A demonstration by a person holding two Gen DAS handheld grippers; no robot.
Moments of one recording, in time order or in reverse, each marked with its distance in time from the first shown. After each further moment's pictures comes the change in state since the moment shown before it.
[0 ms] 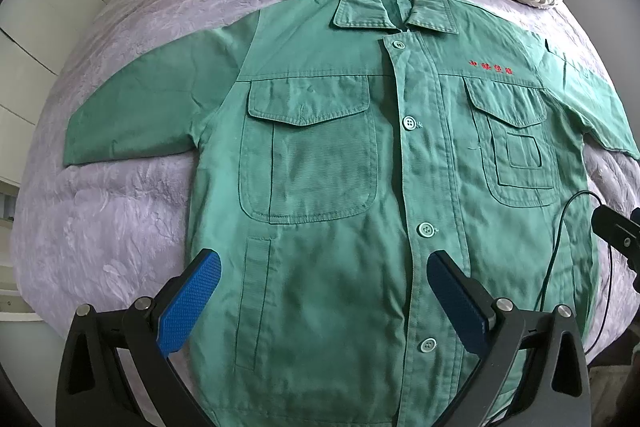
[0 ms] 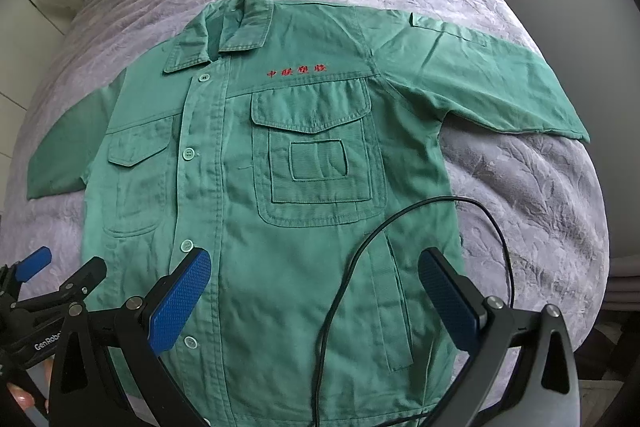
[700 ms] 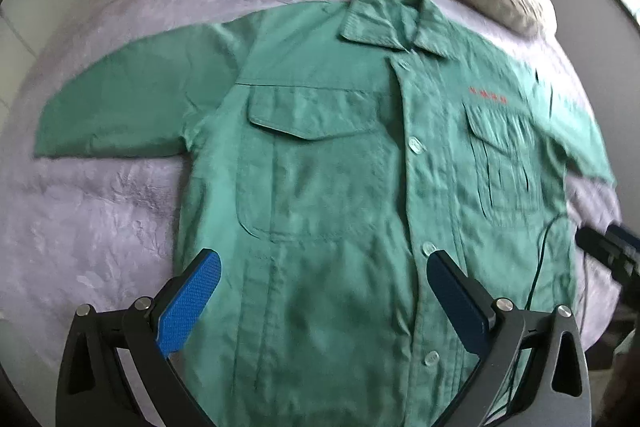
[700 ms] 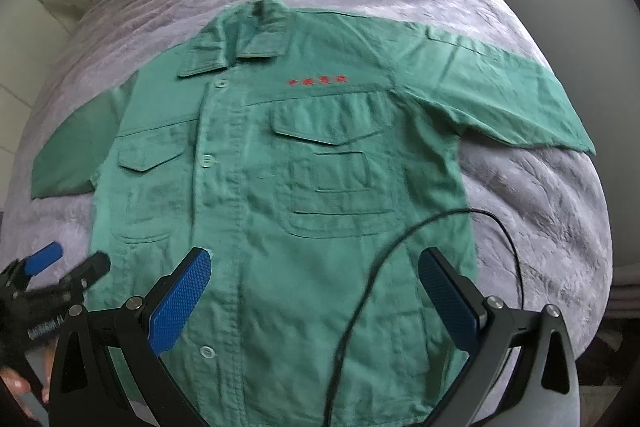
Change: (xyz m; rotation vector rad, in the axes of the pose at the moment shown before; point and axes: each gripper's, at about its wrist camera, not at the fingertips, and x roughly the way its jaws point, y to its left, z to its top) left arm 0.016 0.055 0.010 -0.083 -0.043 -0.169; right arm -0.002 0.024 0.004 -0.035 -0.031 0.019
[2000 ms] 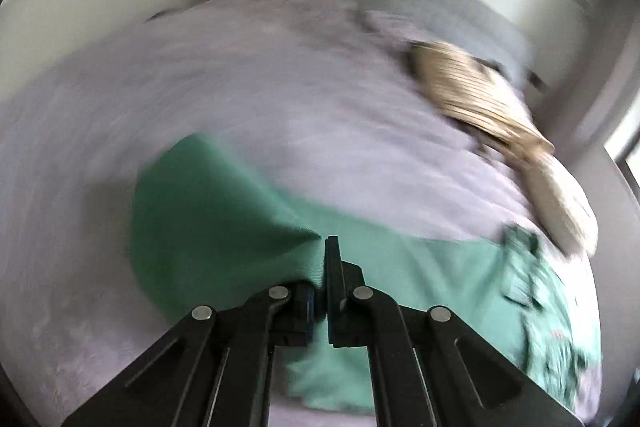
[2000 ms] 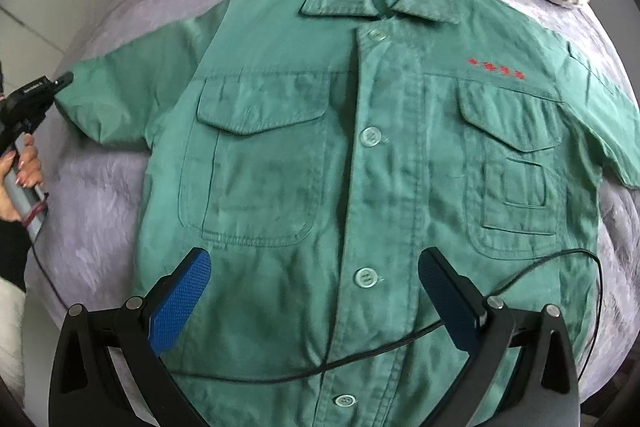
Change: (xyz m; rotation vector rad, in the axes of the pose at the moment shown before) left arm -0.004 0.245 0.127 -0.234 -0.478 -0.117; right arm 0.069 0.136 0.009 -0.121 0.099 0.104
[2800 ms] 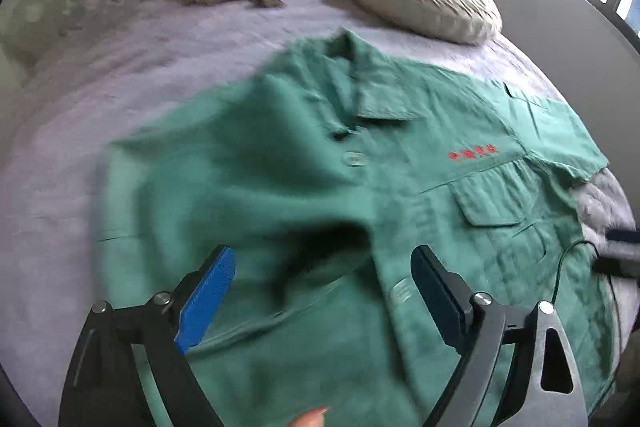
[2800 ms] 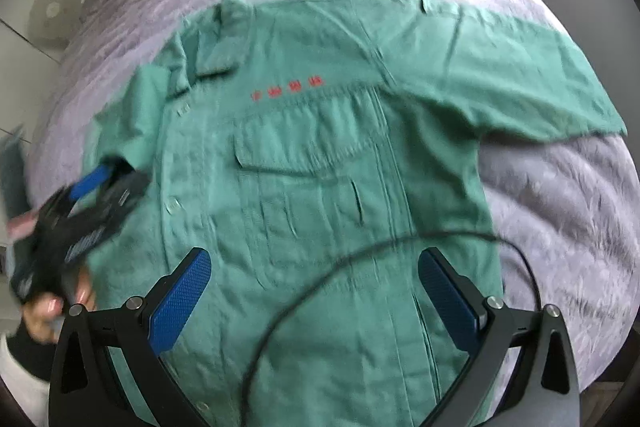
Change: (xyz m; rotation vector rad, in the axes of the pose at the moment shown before) left arm 0.000 -0.258 -0.128 0.522 0.278 -0.079; right arm -0.034 -0.169 0.015 0.241 -0.089 -0.038
